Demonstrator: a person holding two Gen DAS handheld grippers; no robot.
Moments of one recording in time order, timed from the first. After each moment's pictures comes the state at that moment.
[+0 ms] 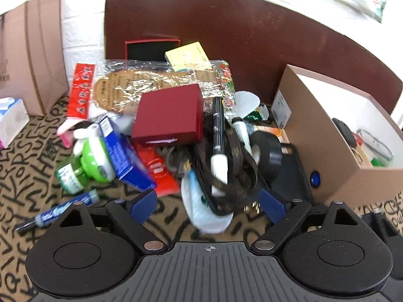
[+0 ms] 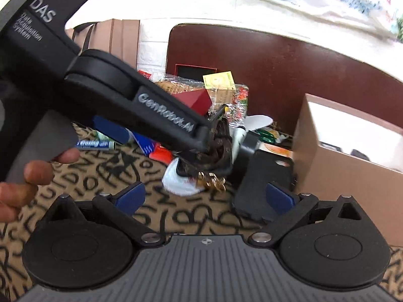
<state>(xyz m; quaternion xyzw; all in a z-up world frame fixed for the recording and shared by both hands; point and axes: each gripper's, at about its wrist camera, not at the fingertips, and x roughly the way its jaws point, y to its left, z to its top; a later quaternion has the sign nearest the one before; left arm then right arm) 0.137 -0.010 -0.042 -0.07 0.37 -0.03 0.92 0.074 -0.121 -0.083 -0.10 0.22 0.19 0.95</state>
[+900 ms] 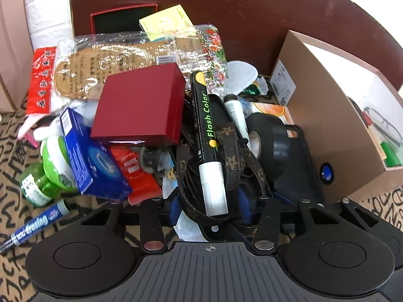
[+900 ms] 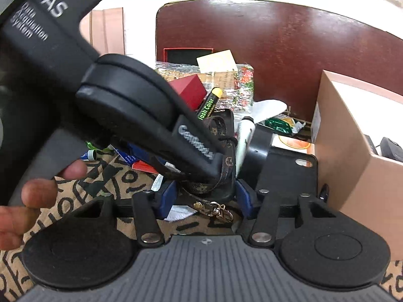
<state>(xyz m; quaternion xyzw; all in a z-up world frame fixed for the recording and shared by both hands) 0.184 -0.021 -0.066 -0.06 0.44 -0.05 0.89 0.137 -0.123 -0.096 -0.06 0.26 0.20 0.94</state>
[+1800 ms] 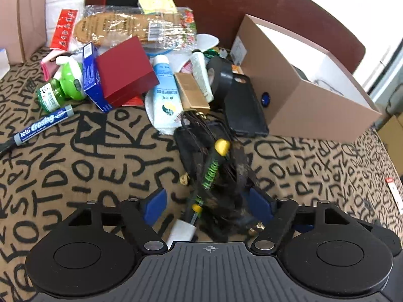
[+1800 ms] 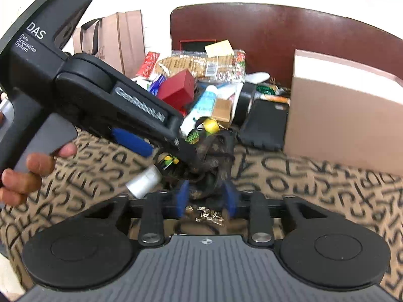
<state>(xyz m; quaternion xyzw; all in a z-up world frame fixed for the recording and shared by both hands) 0.048 -0.015 -0.057 -0.10 0.43 -0.11 0.89 -0.009 -0.171 -0.094 -0.04 0.29 0.21 0.93</state>
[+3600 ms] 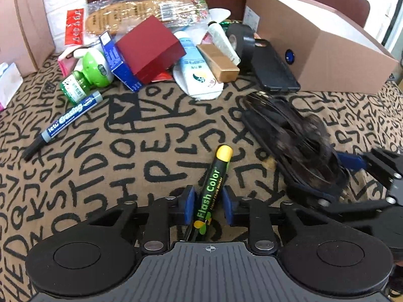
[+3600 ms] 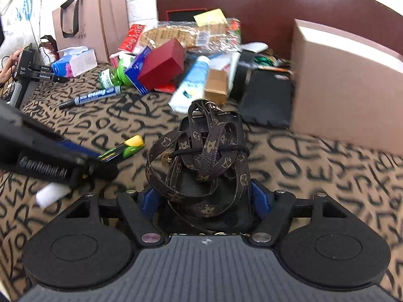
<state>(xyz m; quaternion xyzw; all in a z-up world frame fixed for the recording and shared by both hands) 0.033 0.006 -0.080 0.00 0.47 -0.09 0.88 0.020 -0.162 -0.114 -0.04 0.35 0.17 0.92</state>
